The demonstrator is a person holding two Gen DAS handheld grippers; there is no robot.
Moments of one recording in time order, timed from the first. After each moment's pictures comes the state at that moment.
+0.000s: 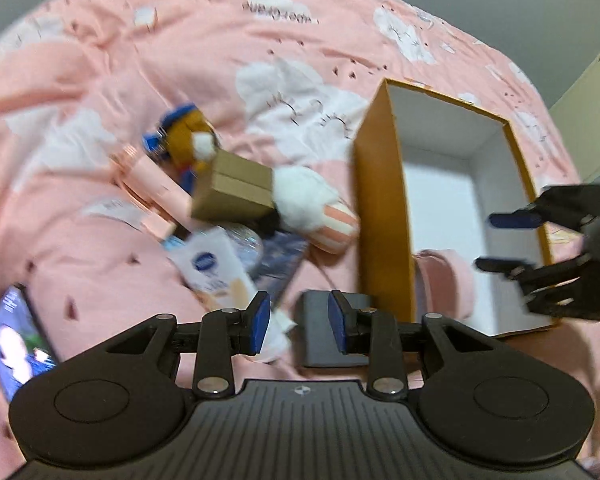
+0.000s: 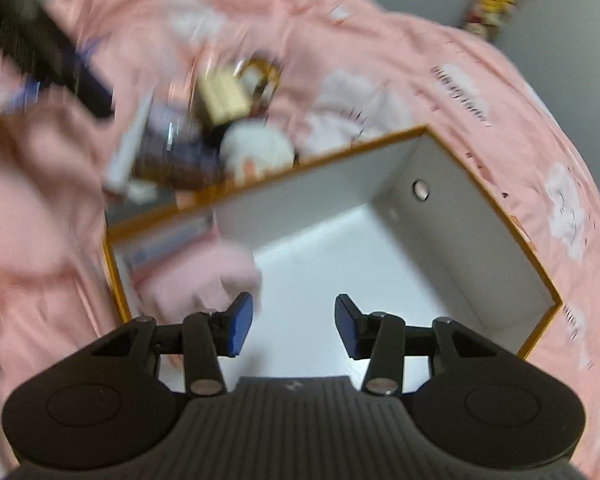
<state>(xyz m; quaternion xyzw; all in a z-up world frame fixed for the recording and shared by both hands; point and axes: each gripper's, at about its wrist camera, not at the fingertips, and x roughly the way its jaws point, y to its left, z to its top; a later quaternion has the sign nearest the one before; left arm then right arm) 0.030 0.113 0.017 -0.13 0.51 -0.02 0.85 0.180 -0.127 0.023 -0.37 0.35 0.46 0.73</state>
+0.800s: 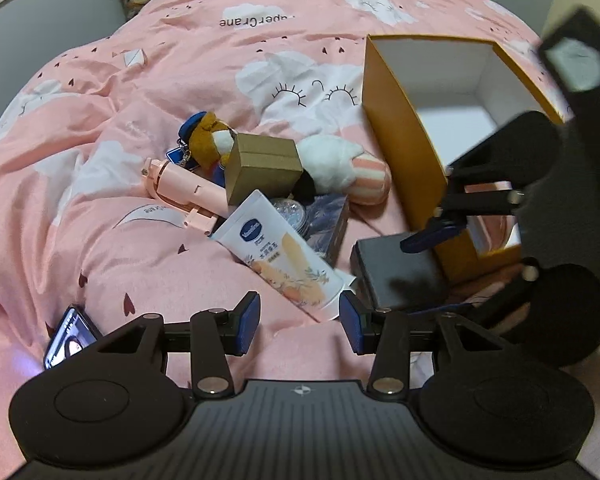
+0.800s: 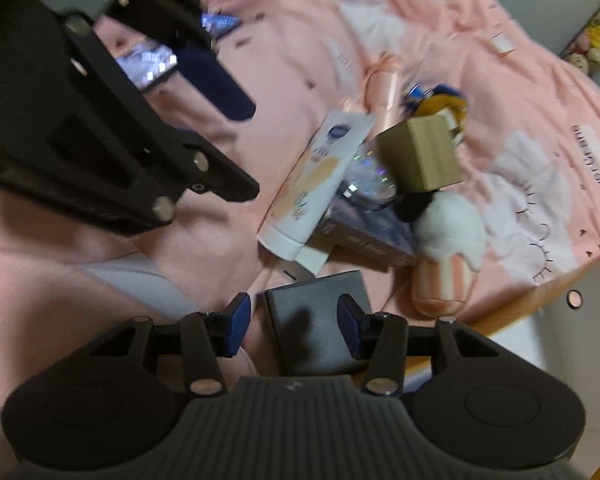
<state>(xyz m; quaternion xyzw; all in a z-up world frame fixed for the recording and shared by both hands) -0.010 0.106 -0.002 0.03 0.50 -0.03 0.86 0.076 0.000 -0.028 -0.45 0.37 0.53 0.61</state>
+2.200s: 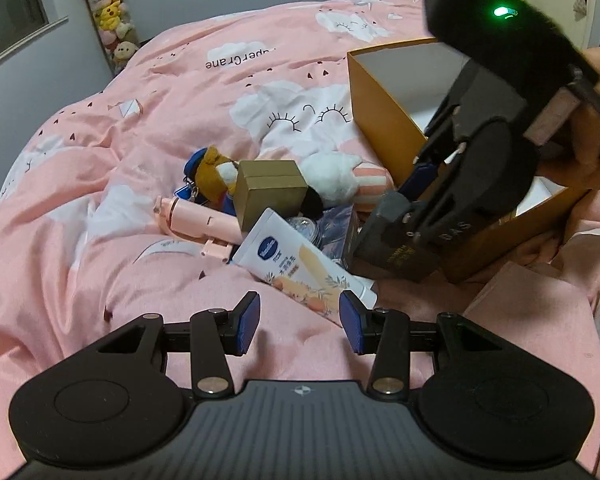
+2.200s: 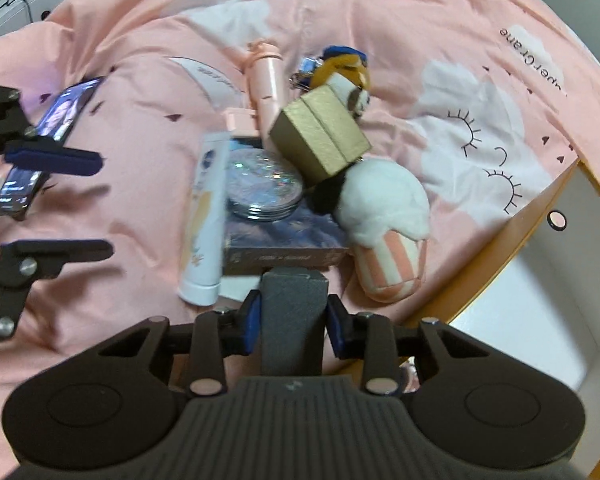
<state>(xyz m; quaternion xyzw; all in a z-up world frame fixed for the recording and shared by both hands) -0.026 0.106 -0.003 0.10 0.45 -0.06 0.89 0.126 0.005 -0.019 -0.34 0.46 0.44 0.69</state>
